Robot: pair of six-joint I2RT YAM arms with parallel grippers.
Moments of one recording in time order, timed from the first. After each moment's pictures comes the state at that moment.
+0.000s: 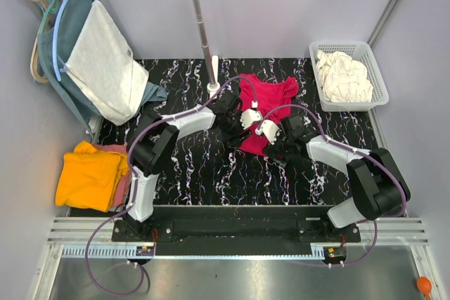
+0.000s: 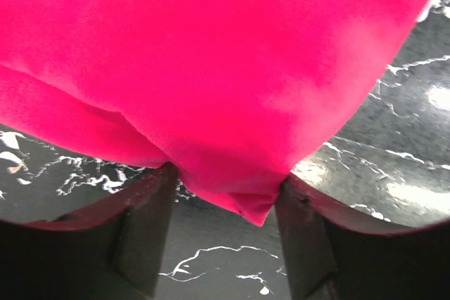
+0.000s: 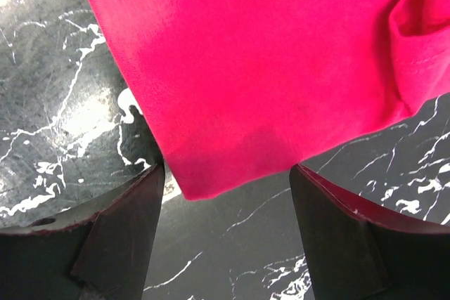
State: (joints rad) left arm -0.66 2.07 1.46 -0.49 0.40 0.52; right arm 0.44 1.49 0.74 -0.27 -0.12 -0.58
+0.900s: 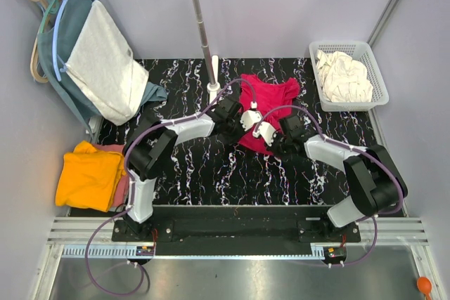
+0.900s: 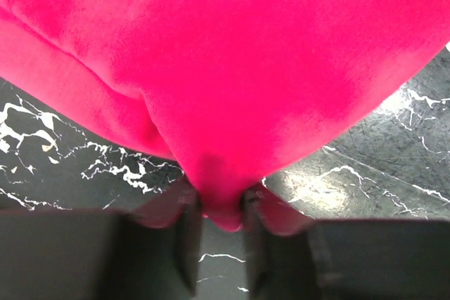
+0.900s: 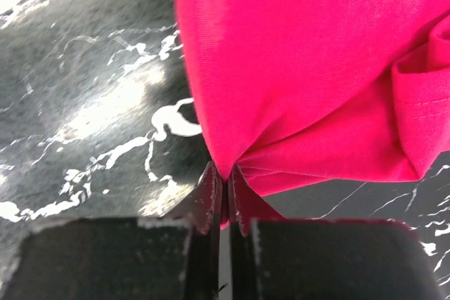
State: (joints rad) left arm -0.70 2.01 1.34 -0.31 0.25 0.43; right arm 0.44 1.53 0.74 -0.23 -0.21 -0.63
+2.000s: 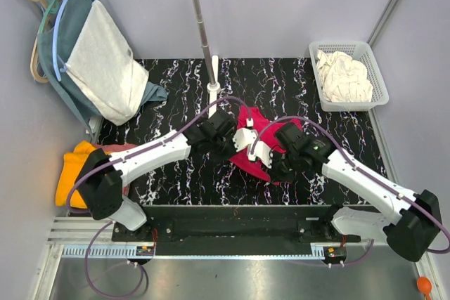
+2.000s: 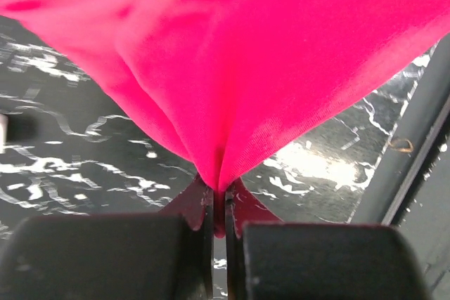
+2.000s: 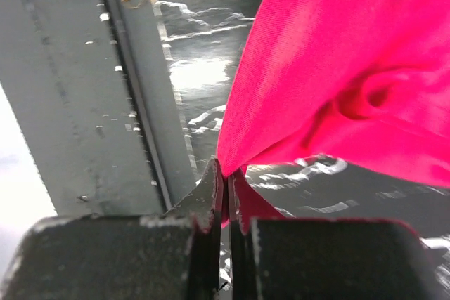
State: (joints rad) left arm -0.88 1.52 1.13 -0.61 0.19 0.38; right arm 0.72 1.14 0.89 -0.87 -0.39 -0.56
